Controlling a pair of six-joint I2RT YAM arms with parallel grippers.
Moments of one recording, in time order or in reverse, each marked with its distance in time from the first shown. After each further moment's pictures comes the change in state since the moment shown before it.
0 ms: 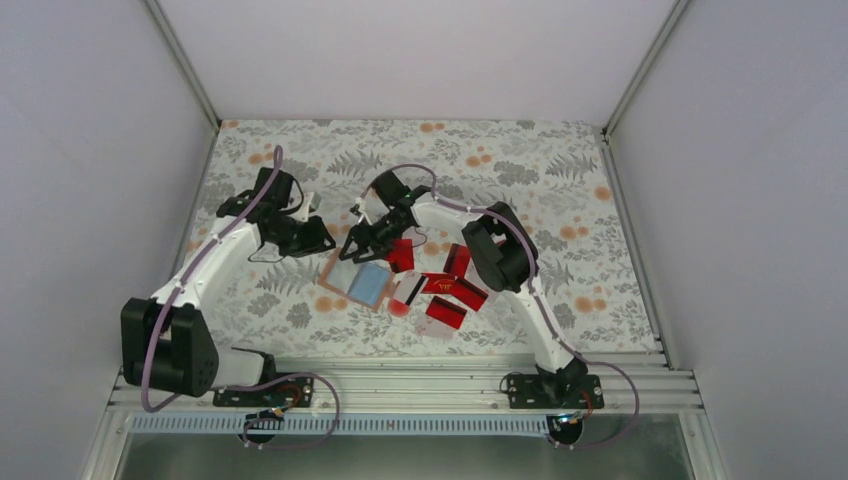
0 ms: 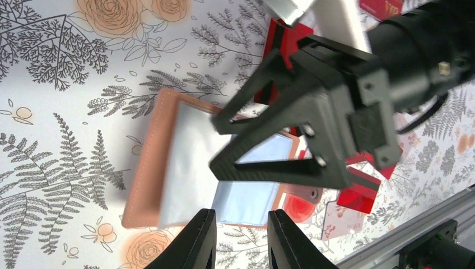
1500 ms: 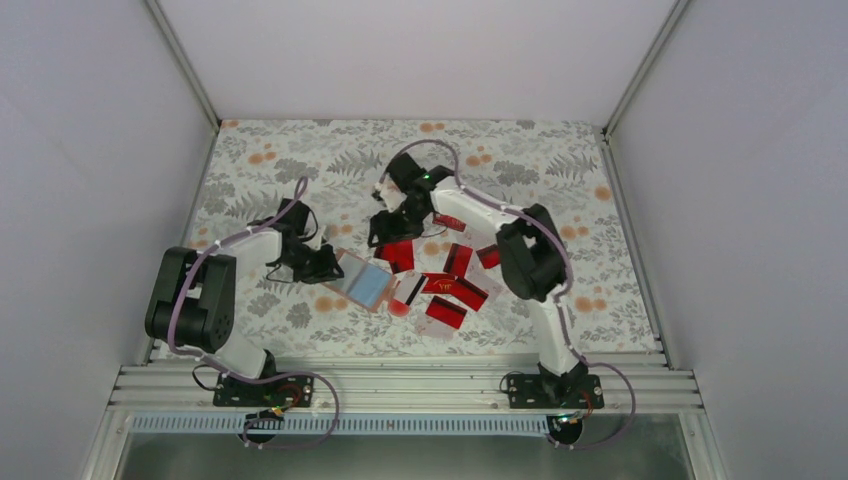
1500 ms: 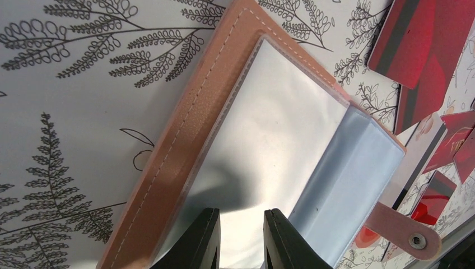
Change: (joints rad) left arm -0.009 0.206 -0.241 0.290 0.054 -0.019; right arm -0.025 -0.172 -0.012 -0.248 0.429 -0.122
